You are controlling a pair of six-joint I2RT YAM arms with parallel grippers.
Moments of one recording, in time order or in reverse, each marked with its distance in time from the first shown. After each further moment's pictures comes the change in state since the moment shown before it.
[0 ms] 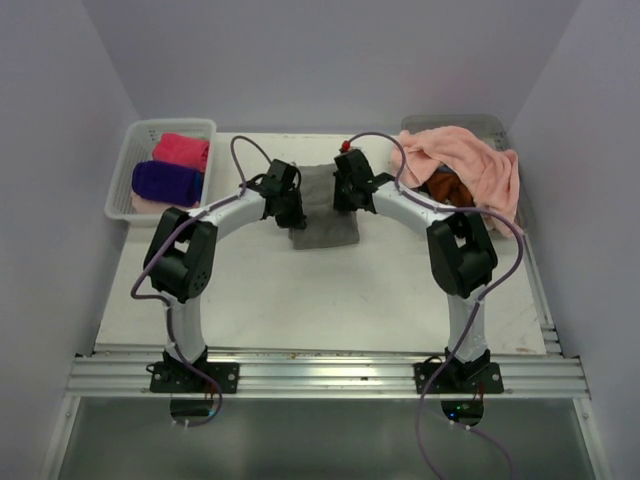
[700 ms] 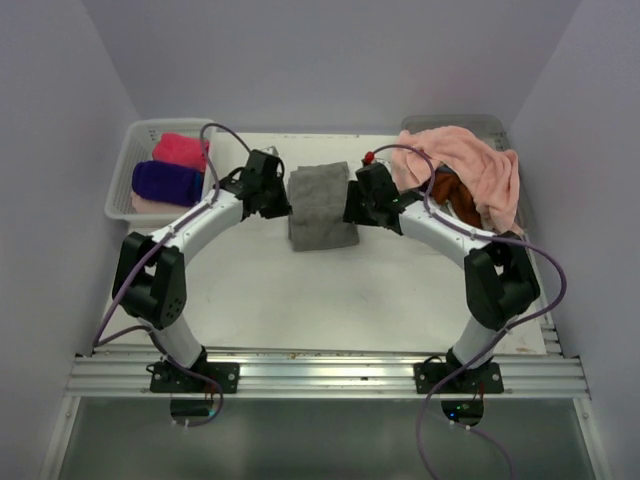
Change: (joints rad) left arm 0.034 -0.229 -0.047 -0.090 -0.097 -0.011; right arm -0.012 -0.282 -0.296 0.030 -0.005 0.067
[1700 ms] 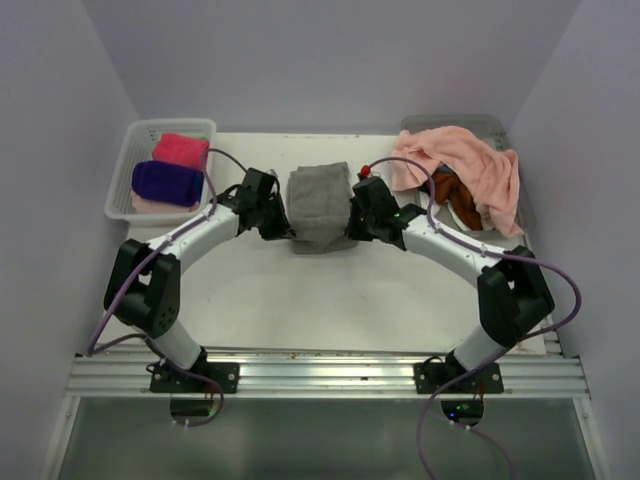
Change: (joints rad) left arm -0.008 -0.084 -0.195 0.040 0.173 -0.090; right arm 0.079 -0.148 -0.128 -0.032 -0.024 0.054
